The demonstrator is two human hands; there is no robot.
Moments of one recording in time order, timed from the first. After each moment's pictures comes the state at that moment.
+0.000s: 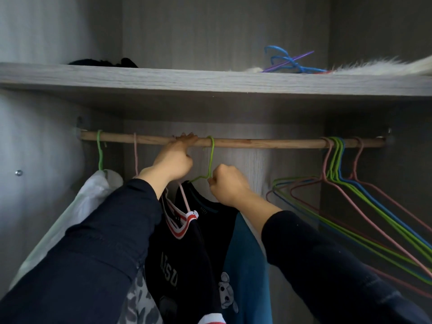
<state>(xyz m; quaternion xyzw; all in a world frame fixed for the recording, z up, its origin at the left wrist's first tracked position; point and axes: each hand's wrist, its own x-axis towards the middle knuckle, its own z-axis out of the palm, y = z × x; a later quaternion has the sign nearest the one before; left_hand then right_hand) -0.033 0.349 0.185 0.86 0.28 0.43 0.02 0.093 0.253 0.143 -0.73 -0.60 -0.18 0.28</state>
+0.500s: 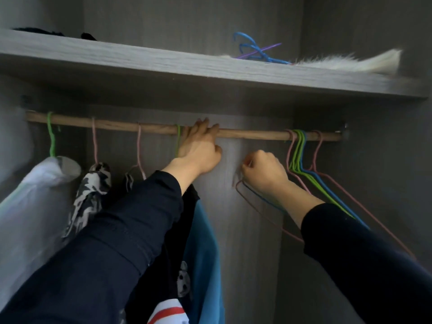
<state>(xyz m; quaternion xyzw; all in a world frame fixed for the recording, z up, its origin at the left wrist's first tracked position) 0.069 0.271 0.184 0.87 0.28 0.41 -0.09 0.193 0.157 0.156 -0.79 -0.48 -0.24 0.30</state>
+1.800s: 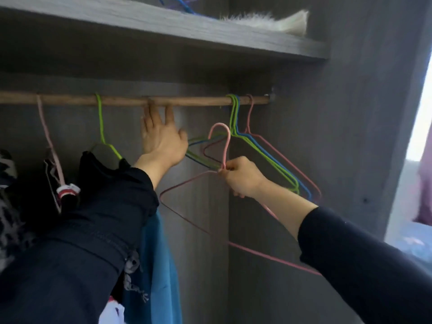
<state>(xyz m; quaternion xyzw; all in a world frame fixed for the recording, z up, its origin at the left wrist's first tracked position) 0.125 0.233 0.138 0.86 0.28 0.42 0.00 0.211 0.069 0.083 -0.83 -0.40 -0.05 0.39</state>
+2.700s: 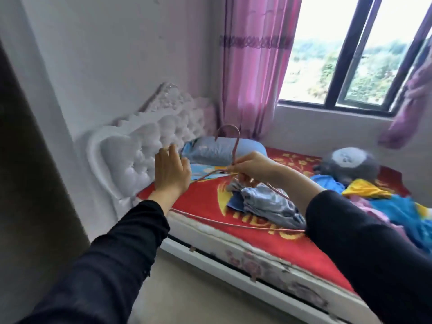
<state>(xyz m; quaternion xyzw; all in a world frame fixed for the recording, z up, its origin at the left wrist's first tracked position) 0.161 -0.406 -0.091 0.91 -0.02 0.30 0.30 0.126 -0.617 -0.034 -0.90 -0.06 0.06 0.44</state>
